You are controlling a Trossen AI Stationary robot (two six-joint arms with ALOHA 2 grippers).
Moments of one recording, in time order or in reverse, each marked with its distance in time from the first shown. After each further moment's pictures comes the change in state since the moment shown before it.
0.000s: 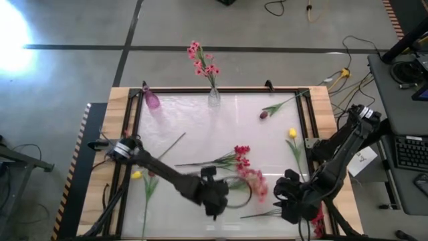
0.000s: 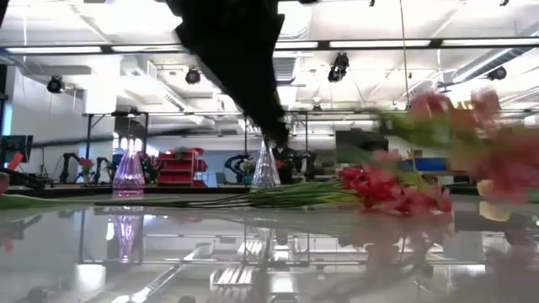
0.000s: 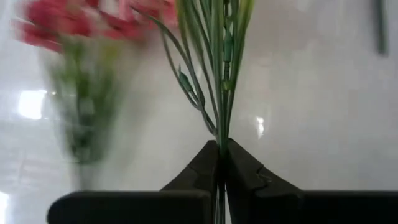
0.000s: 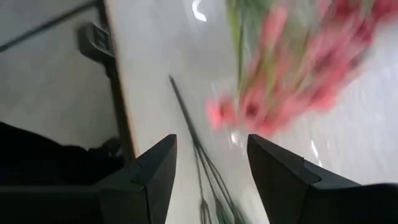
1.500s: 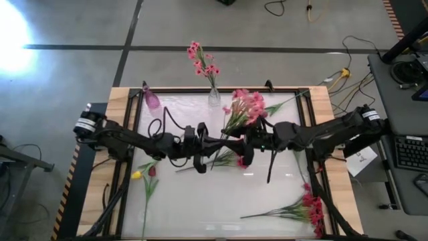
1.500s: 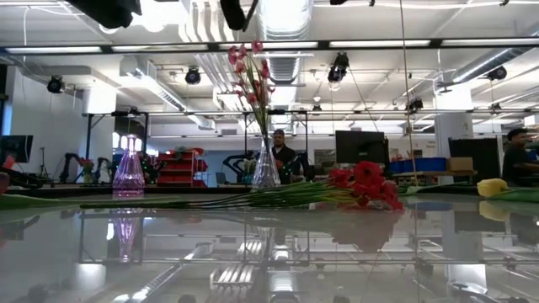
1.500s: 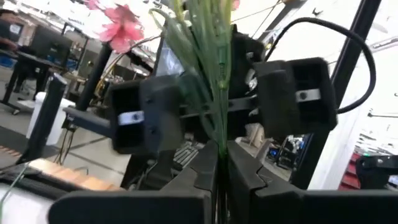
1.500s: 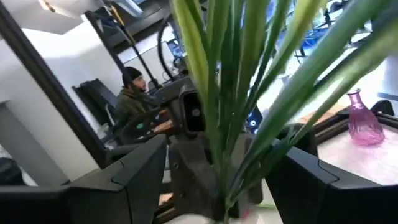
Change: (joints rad) left arm 0.261 -0.524 -0.840 1.884 0.114 0.209; right arm -0.700 -0.011 -0.052 1.232 -0.043 -0.713
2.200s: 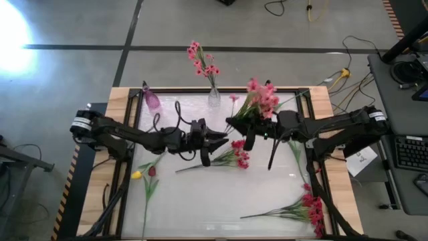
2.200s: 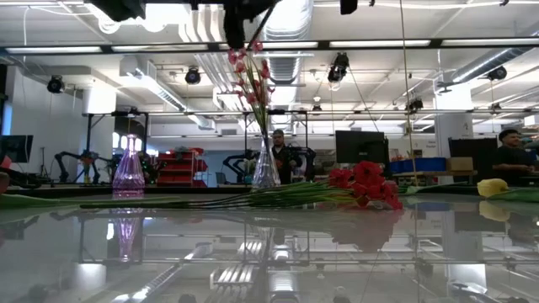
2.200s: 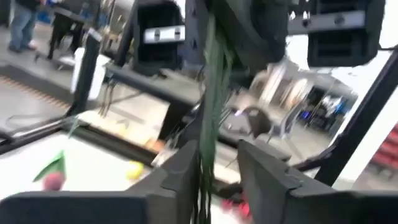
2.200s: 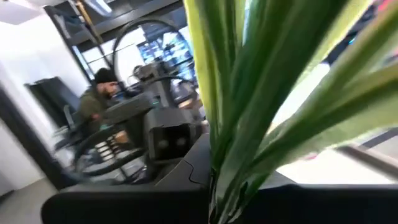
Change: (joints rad) left arm 0.069 -0.077 0.033 -0.369 -0.001 -0.063; right arm -0.115 -0.086 -0.004 -0.117 0.024 -0.097
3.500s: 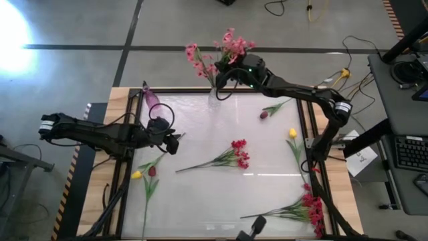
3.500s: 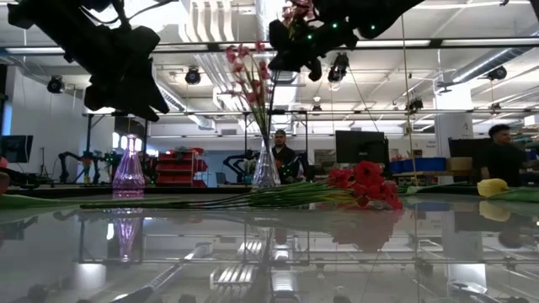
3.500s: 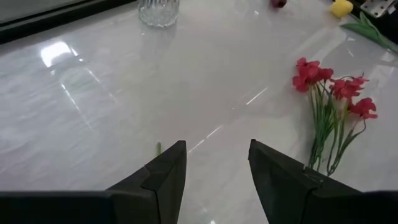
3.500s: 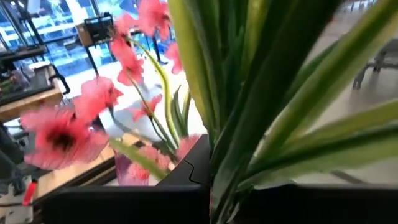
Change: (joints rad) left arm 0.060 -0.576 -0.286 -1.179 -0.228 -0.408; right arm -0.602 0.468 0.417 -0.138 -0.223 -0.192
